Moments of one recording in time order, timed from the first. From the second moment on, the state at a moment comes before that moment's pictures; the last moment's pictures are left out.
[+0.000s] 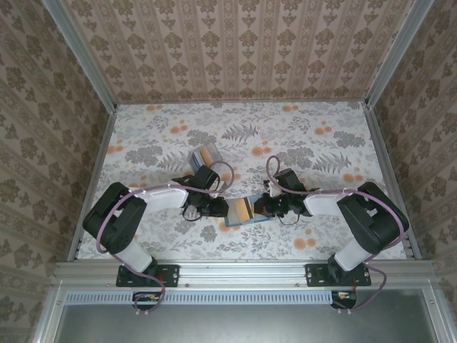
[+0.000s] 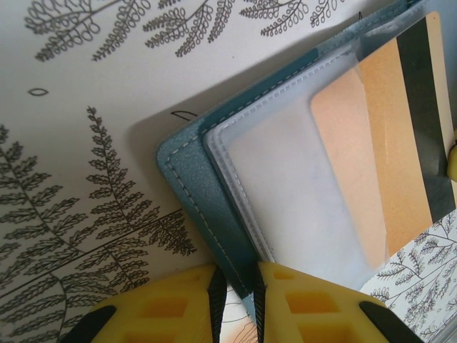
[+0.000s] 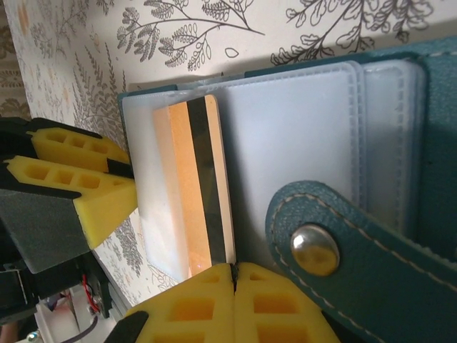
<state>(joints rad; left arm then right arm) -0.72 1.61 0.76 -0.35 0.40 -0.48 0.51 1.59 0.56 0.11 -0.62 0.77</state>
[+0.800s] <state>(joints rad) -0.70 1.59 0.73 -0.30 0.43 -0.49 0.64 1.67 0.61 0.17 -0.58 0.86</state>
